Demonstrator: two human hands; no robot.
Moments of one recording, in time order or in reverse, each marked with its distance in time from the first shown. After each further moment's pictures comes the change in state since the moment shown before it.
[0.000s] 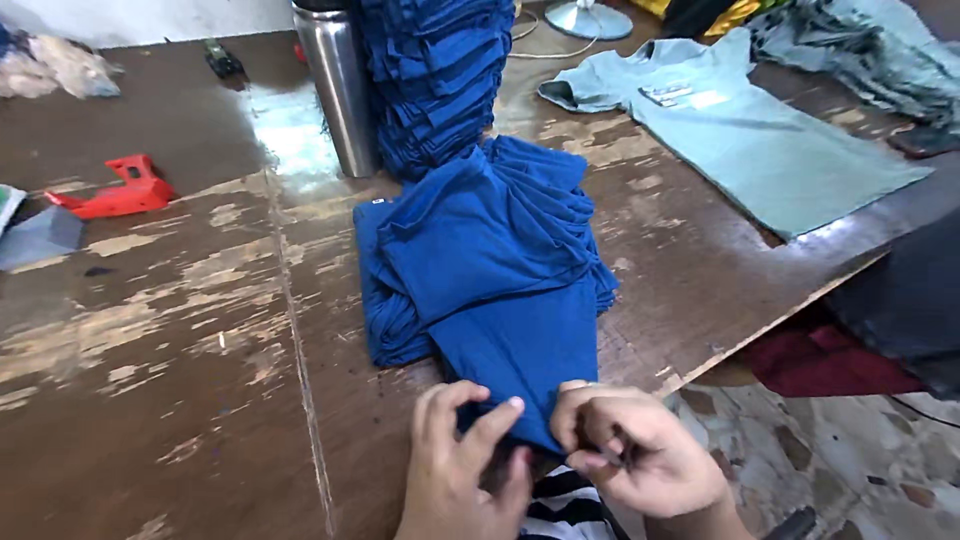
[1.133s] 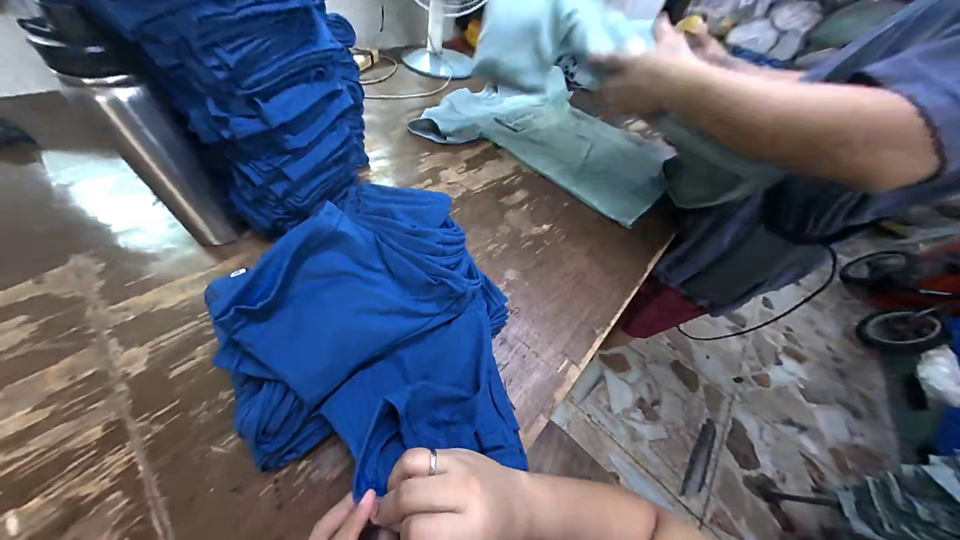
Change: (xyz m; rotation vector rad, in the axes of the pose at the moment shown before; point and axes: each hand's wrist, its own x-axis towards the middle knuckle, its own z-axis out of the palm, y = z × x) left_hand -0.030 -0.010 0.001 -0.562 0.140 -0.236; right_hand 0.025 0.028 0.064 -0.434 0.128 -0.334
